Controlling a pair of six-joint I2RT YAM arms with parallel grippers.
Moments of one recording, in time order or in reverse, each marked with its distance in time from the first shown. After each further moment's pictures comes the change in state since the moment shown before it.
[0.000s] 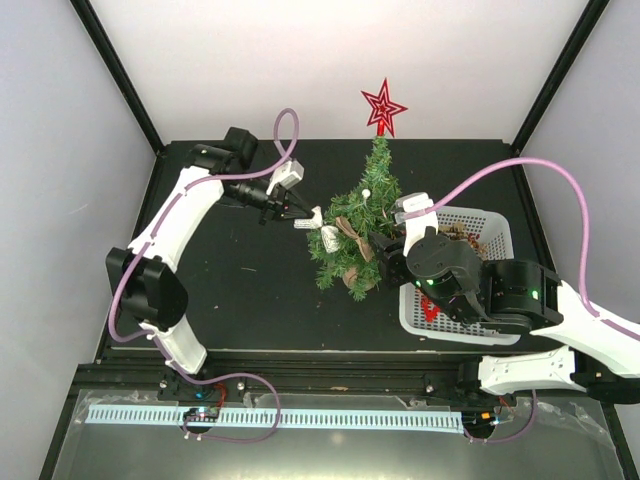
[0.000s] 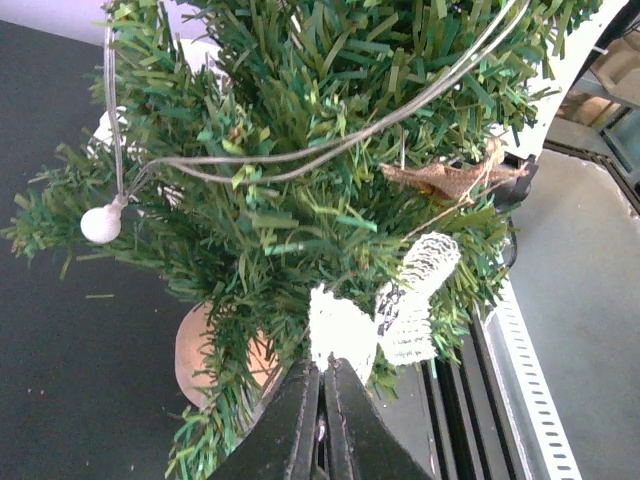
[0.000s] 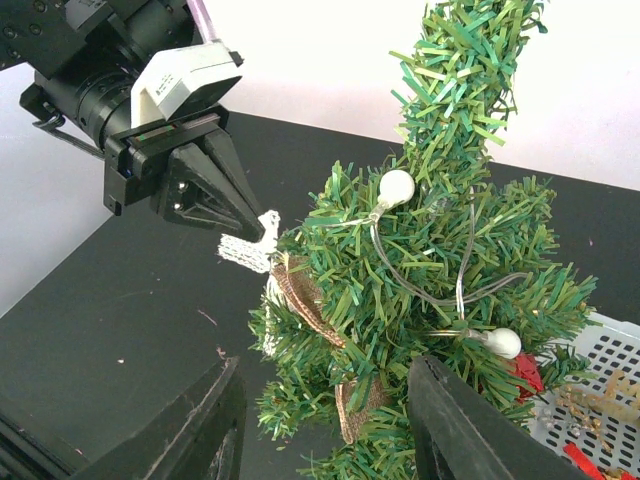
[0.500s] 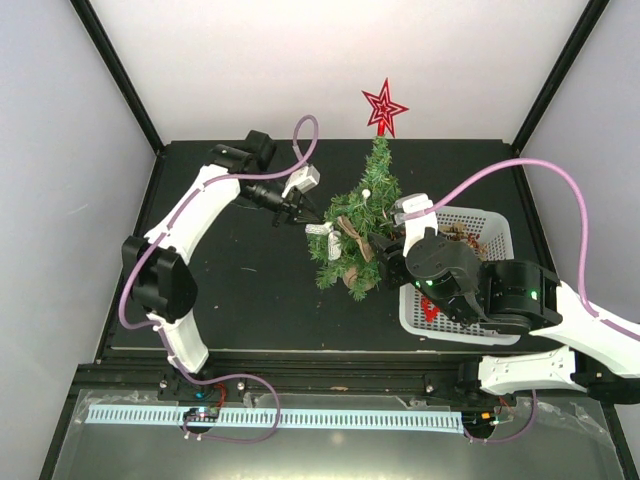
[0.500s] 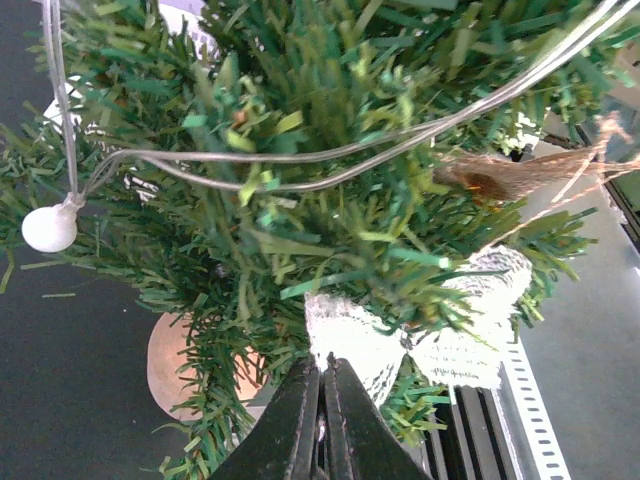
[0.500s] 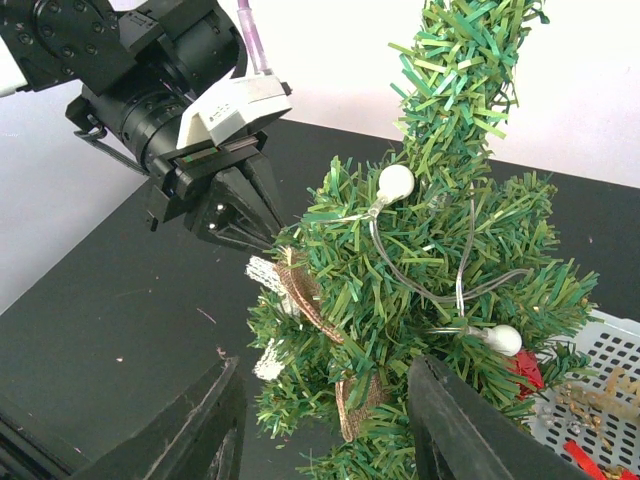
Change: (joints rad) left arm -0.071 0.077 0.033 0.021 -0.016 -0.035; right arm 0.000 -0.002 -0.009 0.002 0.000 0.004
